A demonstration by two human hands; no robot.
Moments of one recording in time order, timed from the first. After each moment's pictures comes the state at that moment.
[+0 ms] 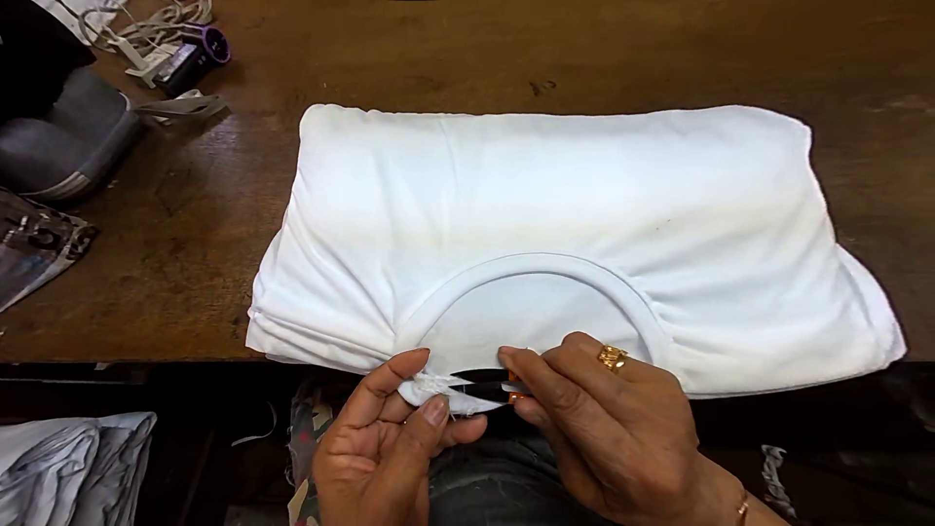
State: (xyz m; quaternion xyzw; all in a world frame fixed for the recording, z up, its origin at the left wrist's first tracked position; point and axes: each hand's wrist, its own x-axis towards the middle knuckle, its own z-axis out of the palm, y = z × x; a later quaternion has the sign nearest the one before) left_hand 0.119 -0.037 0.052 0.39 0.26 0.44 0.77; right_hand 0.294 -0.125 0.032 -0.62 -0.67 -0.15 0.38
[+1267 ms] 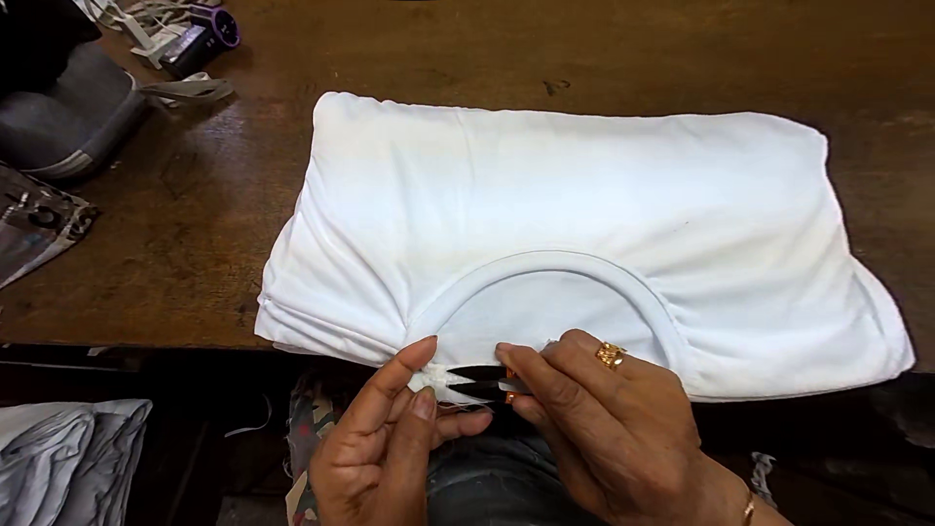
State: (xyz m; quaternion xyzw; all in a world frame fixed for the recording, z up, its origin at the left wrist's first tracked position) left_hand 0.110 -0.033 0.046 0.49 0.23 0.44 0.71; right_hand 0.288 -0.118 0.037 -0.62 -0.69 -0.15 0.35
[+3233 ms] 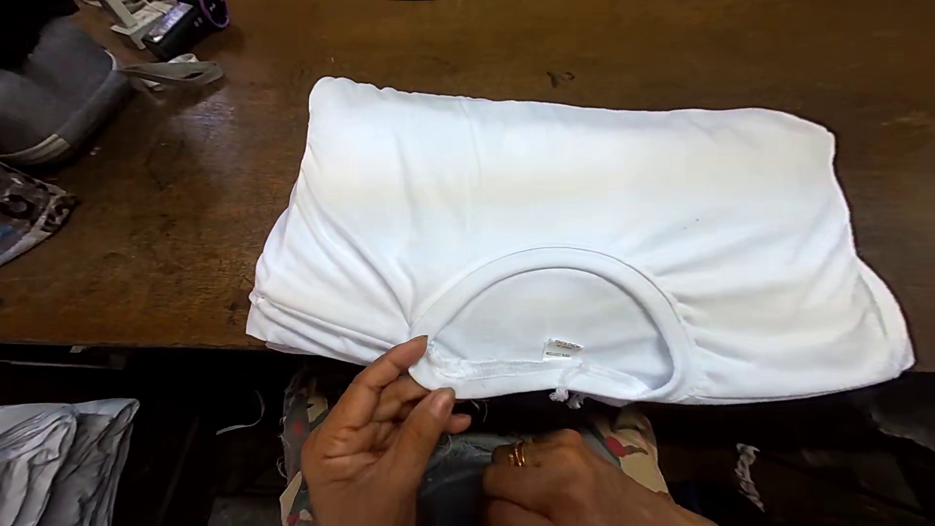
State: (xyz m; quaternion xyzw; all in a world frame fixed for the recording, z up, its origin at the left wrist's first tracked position) left_hand 0.108 -0.022 0.030 0.51 0.25 0.45 0.69; right_hand 0.263 -0.135 0.020 -0.46 -0.80 0.15 0.35
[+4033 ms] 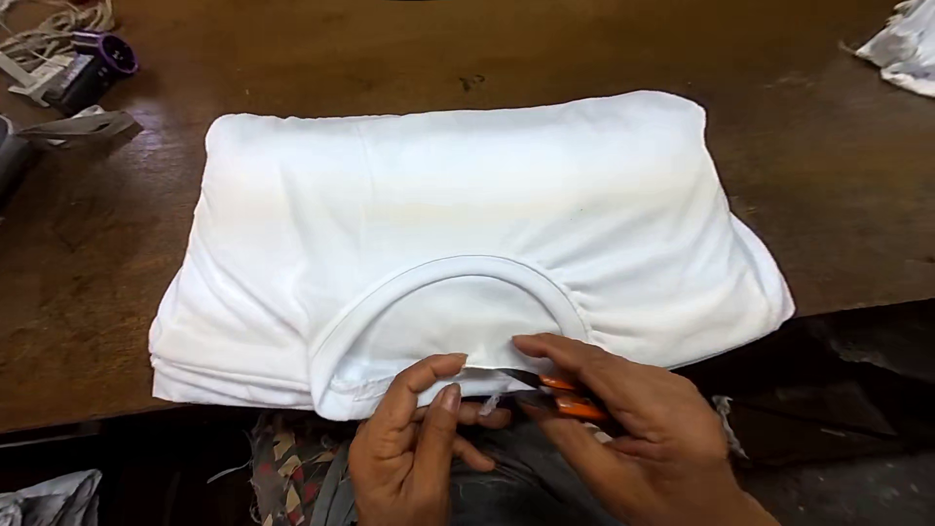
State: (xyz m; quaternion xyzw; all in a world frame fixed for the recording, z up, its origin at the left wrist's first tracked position) left_hand 0.164 -0.052 0.021 0.59 0.18 0.35 0.70; right_hand 0.313 -0.173 0.029 -0.70 -0.52 0.01 0.50
